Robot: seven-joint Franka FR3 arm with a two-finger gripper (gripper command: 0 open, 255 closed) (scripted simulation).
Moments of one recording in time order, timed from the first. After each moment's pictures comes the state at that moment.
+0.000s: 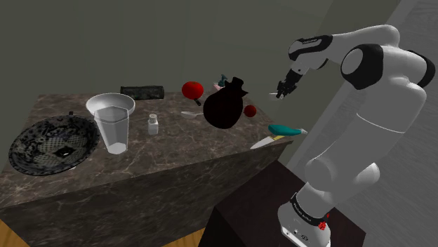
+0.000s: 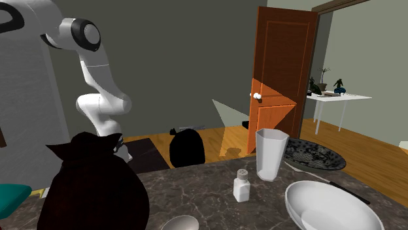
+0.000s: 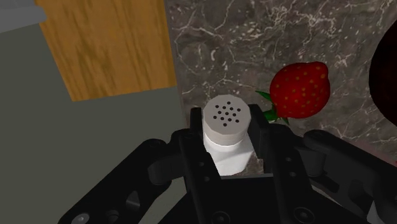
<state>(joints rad) -0.48 0.12 -0.29 -1.85 0.20 1.96 -0.54</state>
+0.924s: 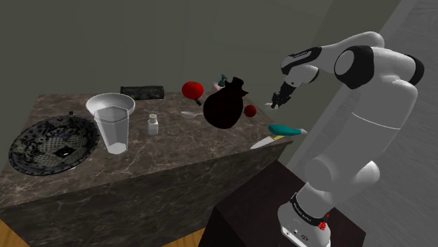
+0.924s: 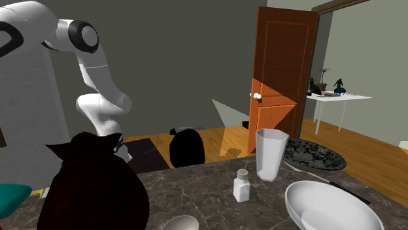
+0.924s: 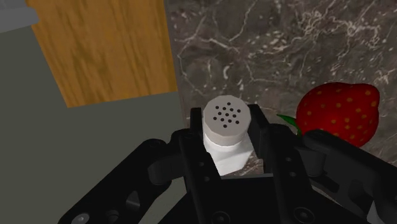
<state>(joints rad) -0.48 0.19 -0.28 -1.96 0.24 2.13 -0.58</state>
